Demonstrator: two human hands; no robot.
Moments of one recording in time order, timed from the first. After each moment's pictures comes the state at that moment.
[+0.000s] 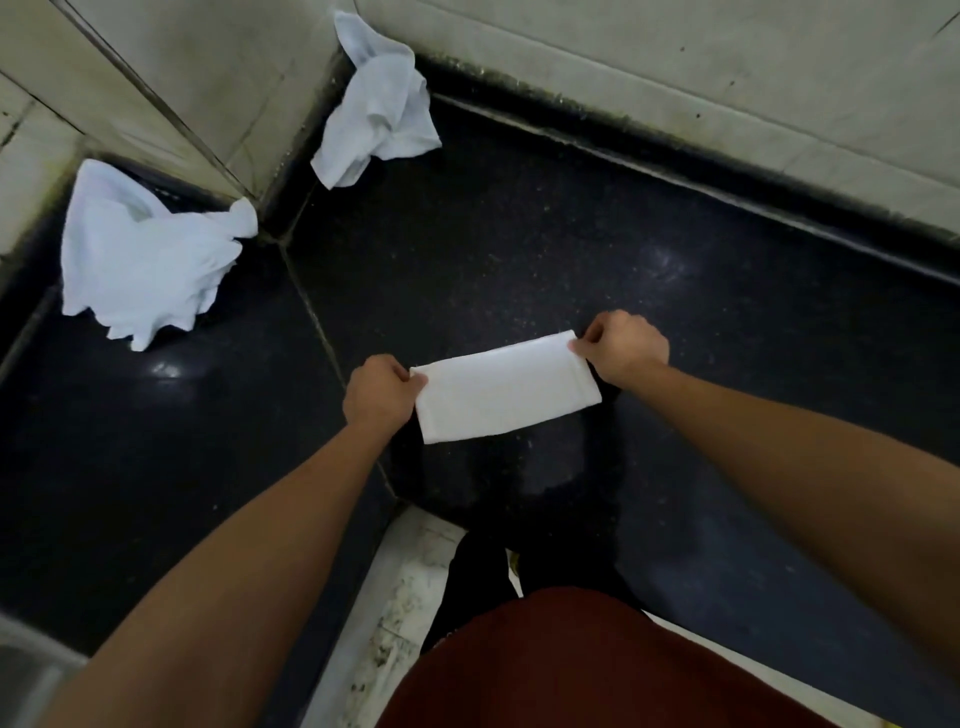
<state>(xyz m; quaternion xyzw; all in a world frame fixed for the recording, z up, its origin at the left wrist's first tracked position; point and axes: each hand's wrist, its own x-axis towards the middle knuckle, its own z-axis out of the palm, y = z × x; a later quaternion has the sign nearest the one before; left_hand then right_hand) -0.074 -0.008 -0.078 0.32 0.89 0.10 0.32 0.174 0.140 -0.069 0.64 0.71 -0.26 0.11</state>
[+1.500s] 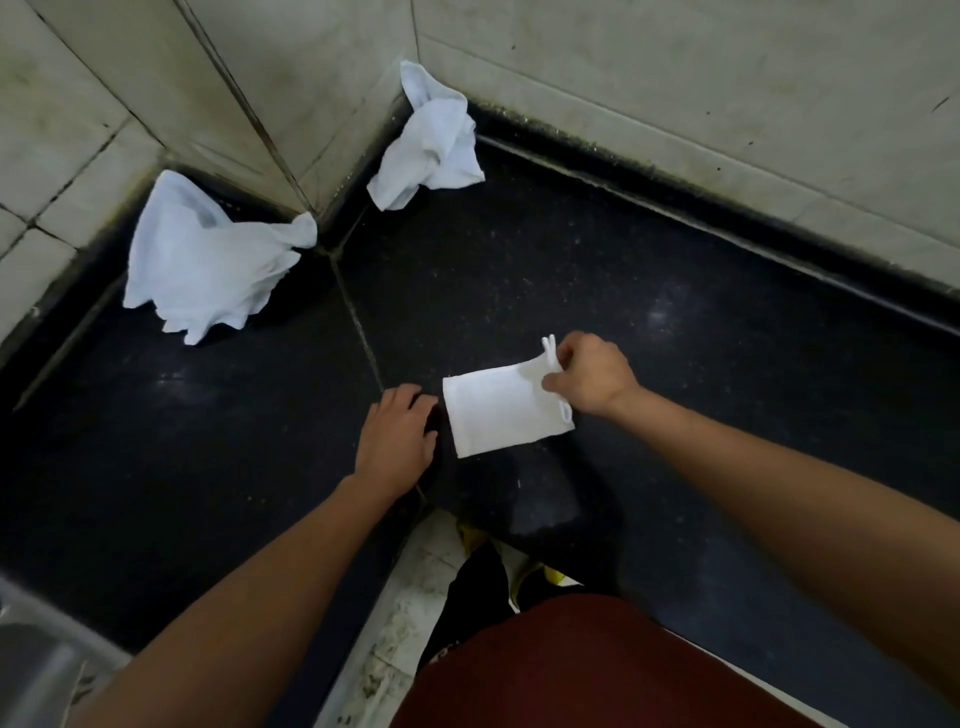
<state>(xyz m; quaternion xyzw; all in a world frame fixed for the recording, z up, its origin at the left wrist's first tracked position) -0.081 -0.076 -0.062 0.59 0.78 0.04 0.20 0.113 0.092 -0.014 0.58 0.72 -0.38 0.07</state>
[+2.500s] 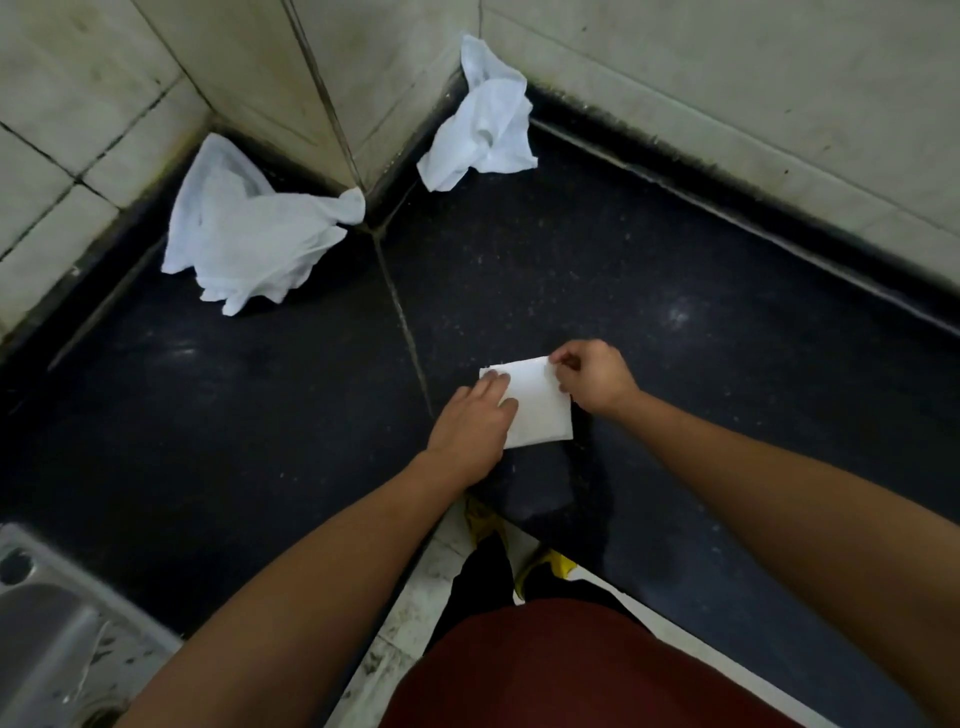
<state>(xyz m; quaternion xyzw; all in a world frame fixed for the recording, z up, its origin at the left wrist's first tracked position) -0.062 -0.059 -0.067 0.69 0.70 -0.01 0.19 0.078 0.081 -0.066 0.54 0.73 -0.41 0.03</state>
